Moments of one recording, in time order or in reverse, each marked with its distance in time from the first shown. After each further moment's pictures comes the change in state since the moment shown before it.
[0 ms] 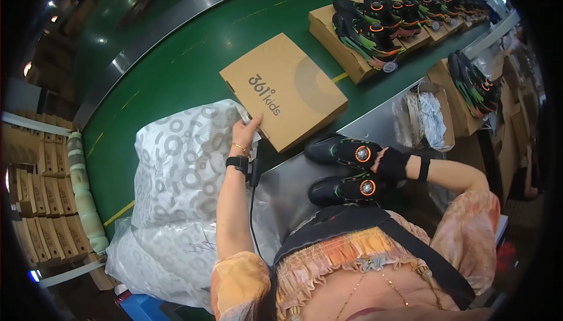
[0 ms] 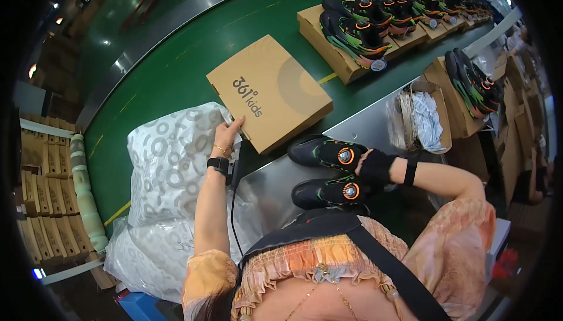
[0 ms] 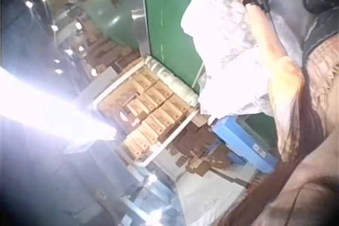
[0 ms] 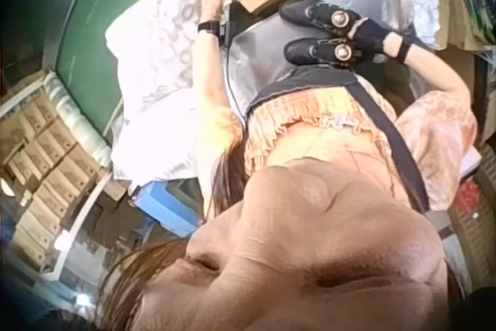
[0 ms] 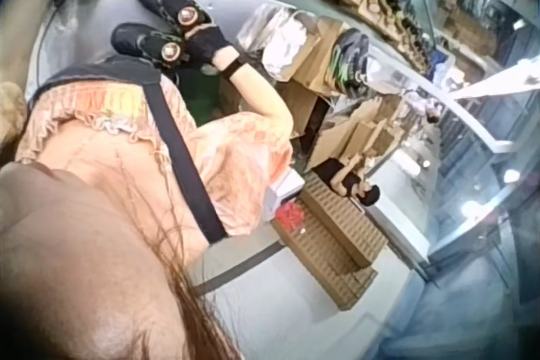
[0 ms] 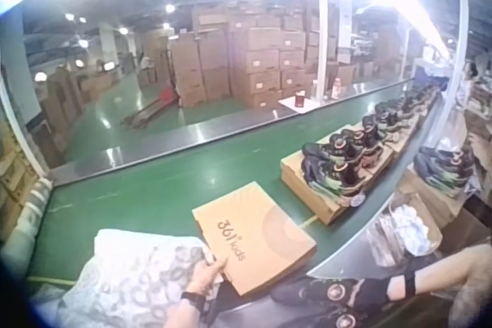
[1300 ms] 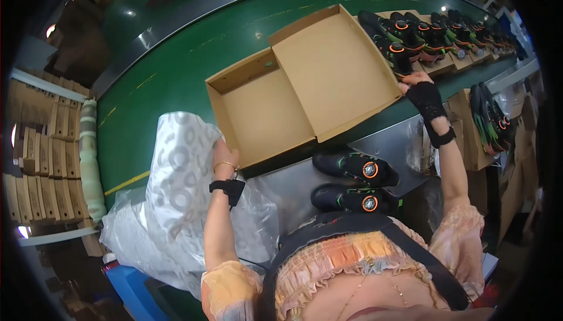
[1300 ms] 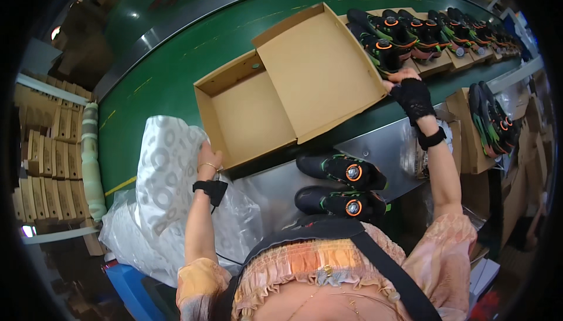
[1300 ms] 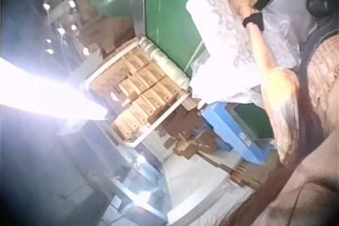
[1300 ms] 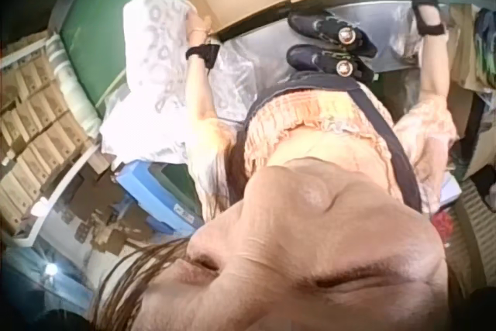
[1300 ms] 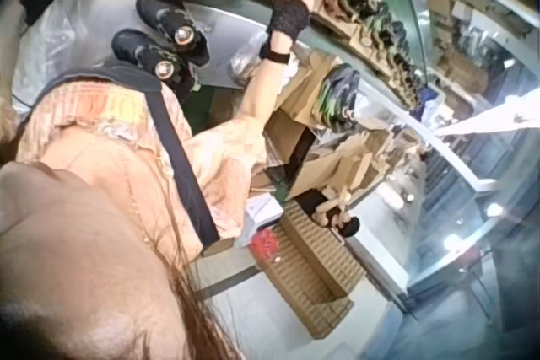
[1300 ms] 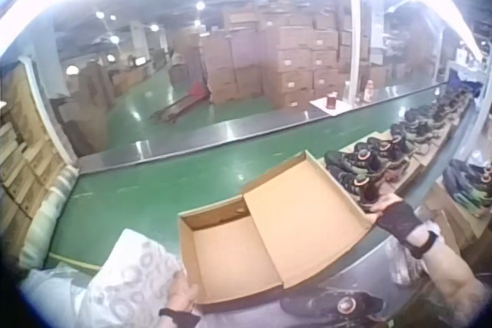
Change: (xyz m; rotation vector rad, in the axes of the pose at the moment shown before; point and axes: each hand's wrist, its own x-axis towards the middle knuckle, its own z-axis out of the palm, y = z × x) left_hand -0.076 0.004 -0.051 1.023 0.380 -0.215; right_hand -0.017 0.181 -0.058 0.153 1.205 0.622
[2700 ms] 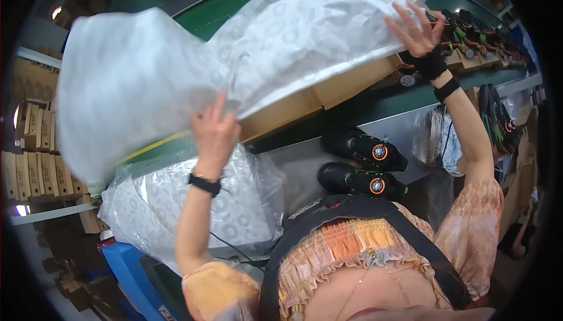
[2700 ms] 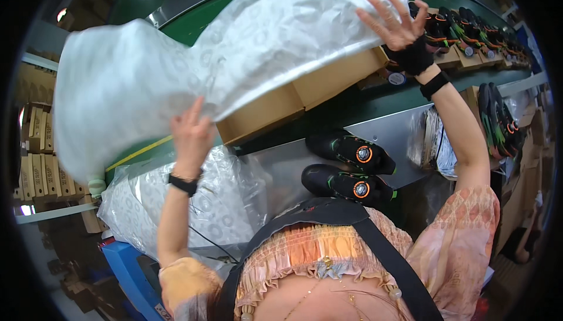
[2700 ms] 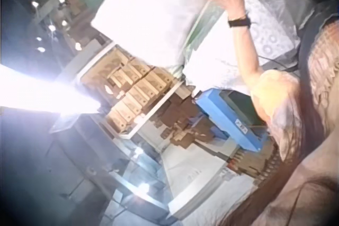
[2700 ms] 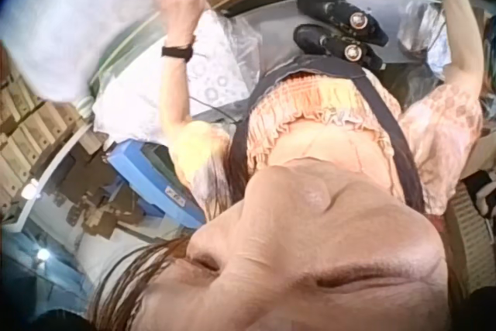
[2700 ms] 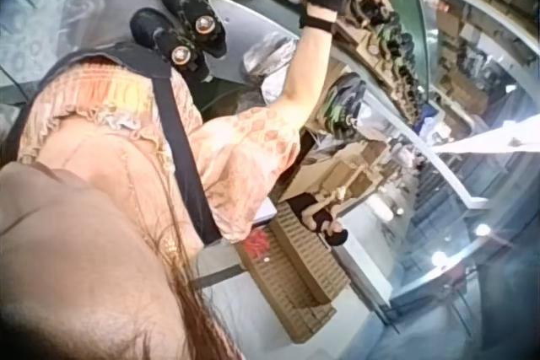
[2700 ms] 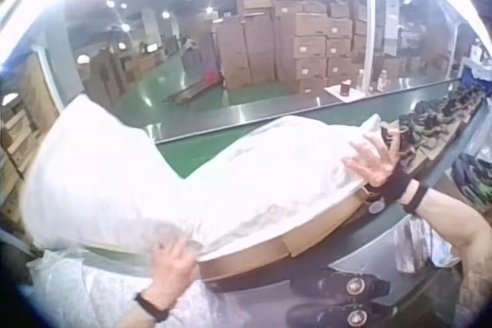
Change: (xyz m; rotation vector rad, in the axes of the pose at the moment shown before) left_hand -0.081 0.038 -0.102 0.438 0.470 0.746; right_hand 0.086 -0.089 0.002 -0.569 0.587 -0.831
